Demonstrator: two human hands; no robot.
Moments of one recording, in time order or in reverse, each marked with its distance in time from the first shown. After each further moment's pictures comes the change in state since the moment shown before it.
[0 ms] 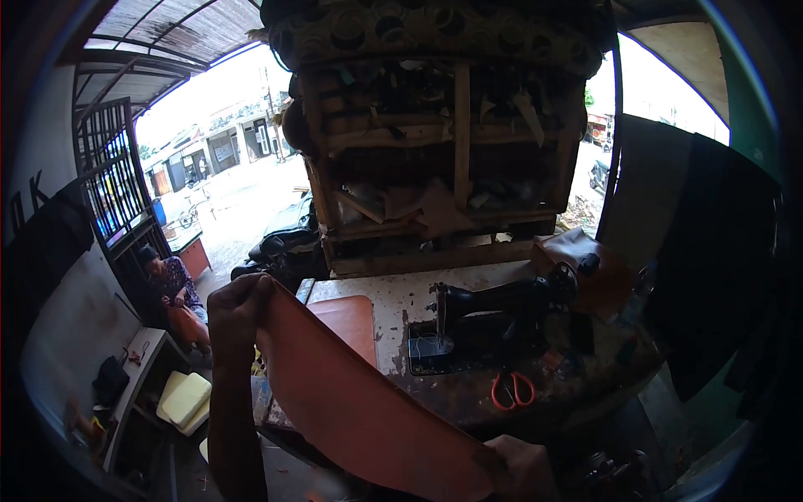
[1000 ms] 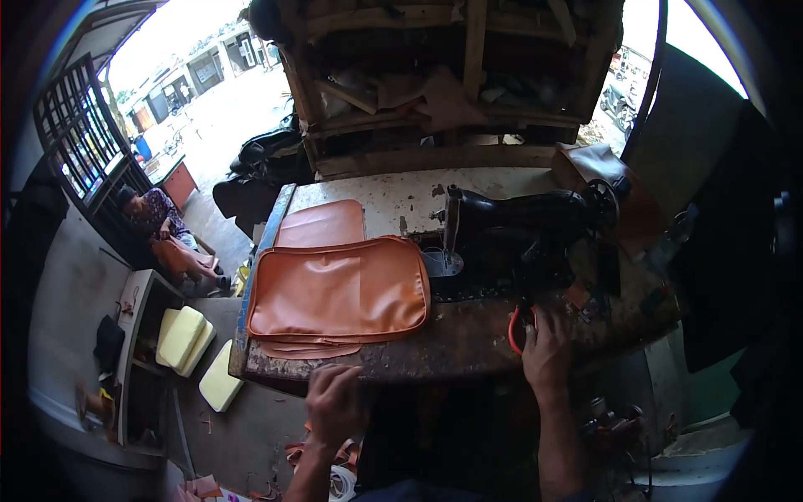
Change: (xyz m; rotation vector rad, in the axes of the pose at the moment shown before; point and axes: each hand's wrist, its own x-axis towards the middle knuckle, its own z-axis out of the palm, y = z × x) left_hand -0.225 -0.143 0.061 0.535 -0.265 0.162; right_hand 0.042 0.215 0.039 -0.622 0.165 0.198
